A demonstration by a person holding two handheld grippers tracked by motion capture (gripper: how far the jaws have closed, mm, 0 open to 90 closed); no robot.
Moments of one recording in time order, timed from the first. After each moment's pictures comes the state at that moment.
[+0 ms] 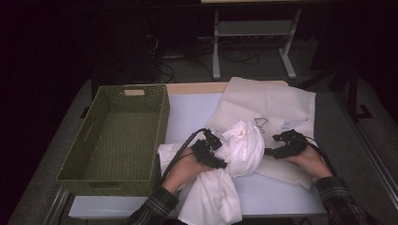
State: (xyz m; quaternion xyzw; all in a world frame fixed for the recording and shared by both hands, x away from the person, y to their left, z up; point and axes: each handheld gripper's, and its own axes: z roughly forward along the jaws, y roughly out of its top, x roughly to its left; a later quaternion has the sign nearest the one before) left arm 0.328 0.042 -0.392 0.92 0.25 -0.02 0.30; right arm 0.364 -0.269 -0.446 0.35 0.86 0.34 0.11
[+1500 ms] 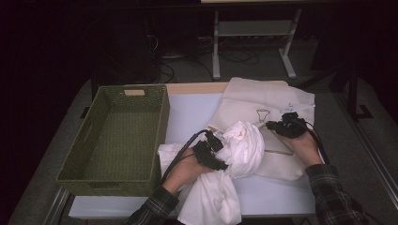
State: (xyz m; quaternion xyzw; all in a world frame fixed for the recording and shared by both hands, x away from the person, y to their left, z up) left arm 0.325 0.039 -0.393 0.93 0.24 -0.02 0.29; right arm 0.396 -0.267 -0.412 0.41 0.81 0.39 0.17
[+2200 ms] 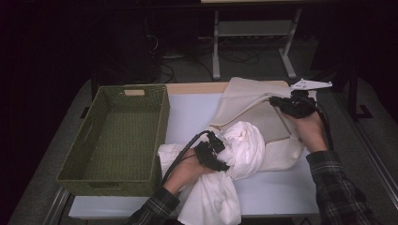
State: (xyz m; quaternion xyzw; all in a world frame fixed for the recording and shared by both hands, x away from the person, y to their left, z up) left arm 0.323 0.035 -0.393 0.93 0.23 -0.02 0.29; right arm 0.402 -0.265 -0.335 0.40 0.76 0.46 0.22
